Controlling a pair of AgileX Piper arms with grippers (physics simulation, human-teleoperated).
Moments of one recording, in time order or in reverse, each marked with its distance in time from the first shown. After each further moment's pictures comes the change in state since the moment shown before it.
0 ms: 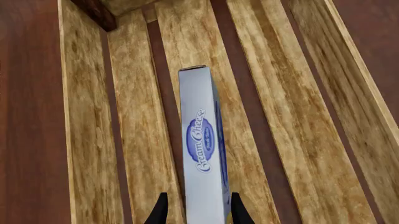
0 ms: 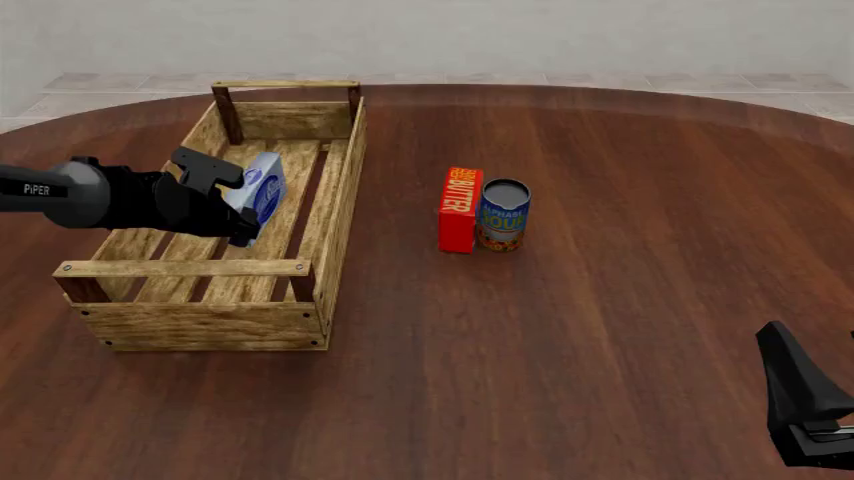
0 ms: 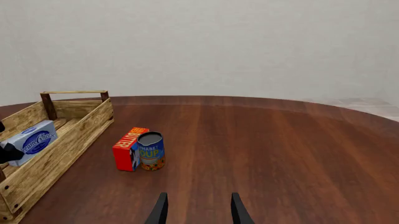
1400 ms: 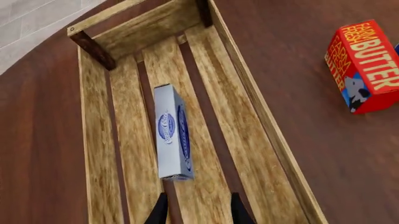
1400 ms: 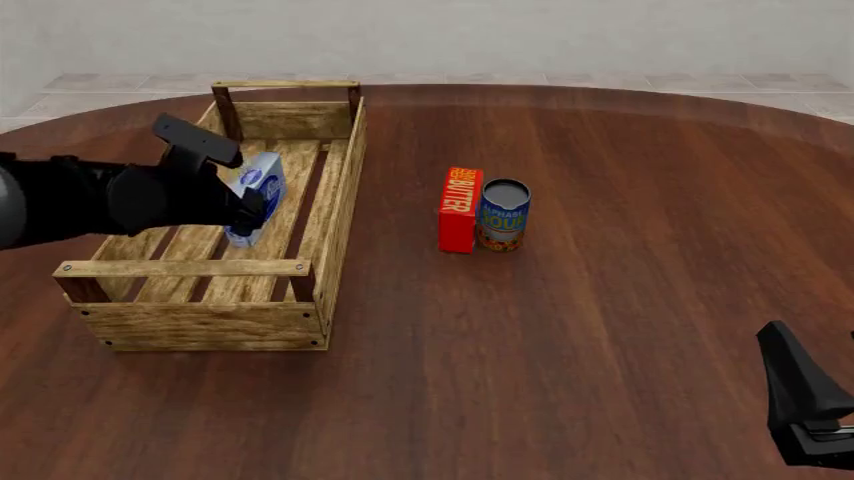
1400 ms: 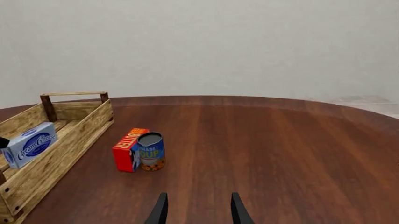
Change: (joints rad) left arm -0.125 -0.390 0.266 -0.030 -0.087; right arm -0.005 0.000 0.001 -0.001 0.013
